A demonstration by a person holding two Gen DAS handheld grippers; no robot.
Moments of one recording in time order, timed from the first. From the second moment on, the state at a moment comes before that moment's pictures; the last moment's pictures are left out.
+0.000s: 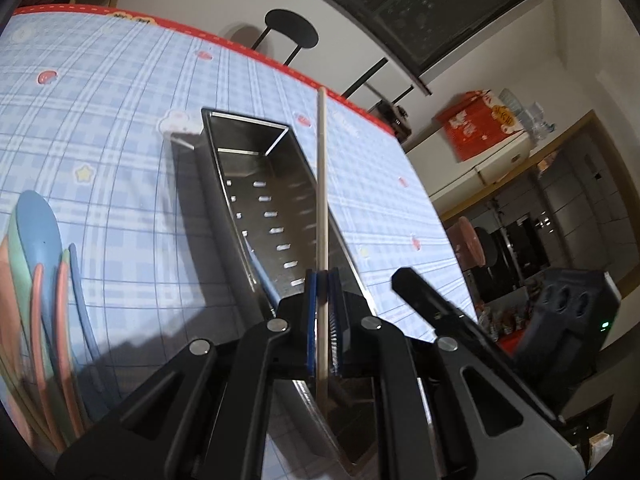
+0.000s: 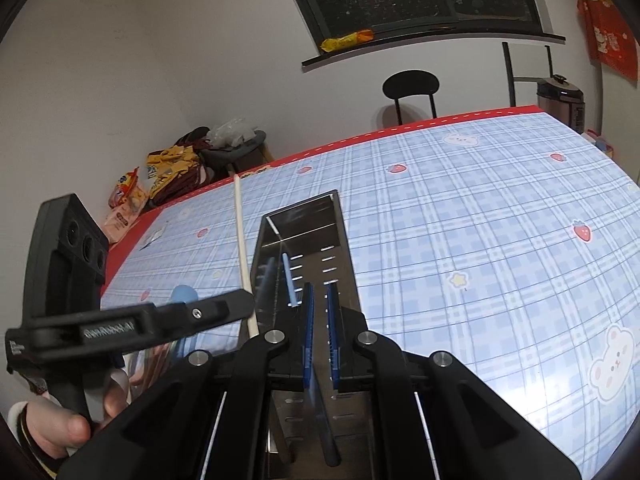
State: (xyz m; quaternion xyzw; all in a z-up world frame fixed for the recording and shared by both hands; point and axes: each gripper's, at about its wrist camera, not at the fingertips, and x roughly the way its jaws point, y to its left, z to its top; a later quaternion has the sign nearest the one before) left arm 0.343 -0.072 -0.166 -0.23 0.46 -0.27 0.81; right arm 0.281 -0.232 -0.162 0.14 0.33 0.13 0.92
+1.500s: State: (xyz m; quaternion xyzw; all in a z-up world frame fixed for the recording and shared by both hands) left arm 0.176 0.118 -0.119 -0.04 0.30 -0.03 0.95; right arm 0.196 -0.112 -0.135 0.01 0.25 0.14 0.96
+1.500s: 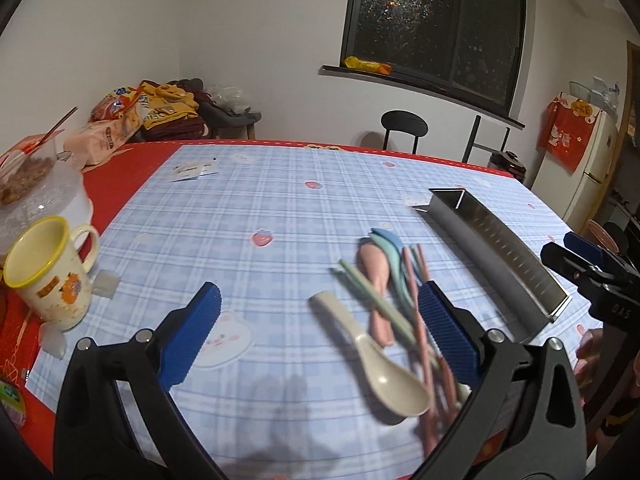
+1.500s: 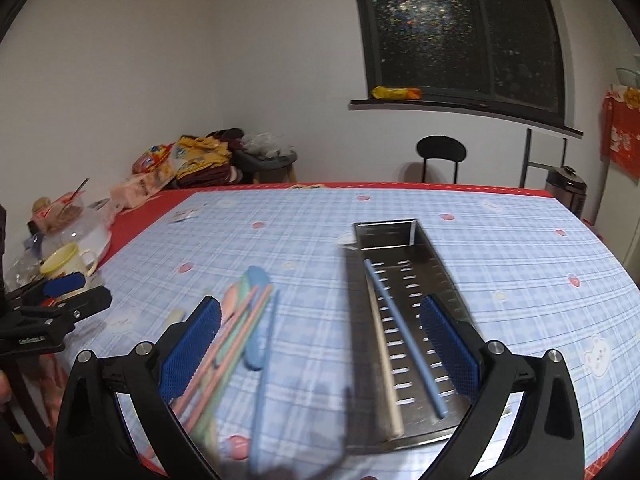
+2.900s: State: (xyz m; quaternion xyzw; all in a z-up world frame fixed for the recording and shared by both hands) left arm 0.214 0.057 -0.173 -0.02 0.44 -0.19 0.88; right arm 0.207 -0.049 -0.212 0.03 0.43 0.25 0.87
